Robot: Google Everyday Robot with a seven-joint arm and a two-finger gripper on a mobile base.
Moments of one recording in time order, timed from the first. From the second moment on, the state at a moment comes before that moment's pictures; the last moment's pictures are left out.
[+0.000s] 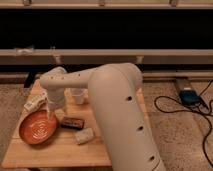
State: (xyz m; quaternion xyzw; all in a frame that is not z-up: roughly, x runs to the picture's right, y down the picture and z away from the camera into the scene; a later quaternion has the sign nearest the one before) arm -0.274 0.152 0.814 -0.41 0.14 0.47 0.77
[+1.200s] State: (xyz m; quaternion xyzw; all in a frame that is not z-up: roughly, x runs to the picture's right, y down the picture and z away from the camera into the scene) arm -0.289 0.167 0.827 -0.42 0.13 0.45 0.78
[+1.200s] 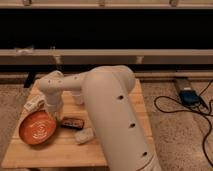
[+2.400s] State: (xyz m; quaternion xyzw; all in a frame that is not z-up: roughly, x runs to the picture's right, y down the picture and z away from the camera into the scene) arm -0.253 0.079 0.738 -0.44 0.05 0.50 0.74
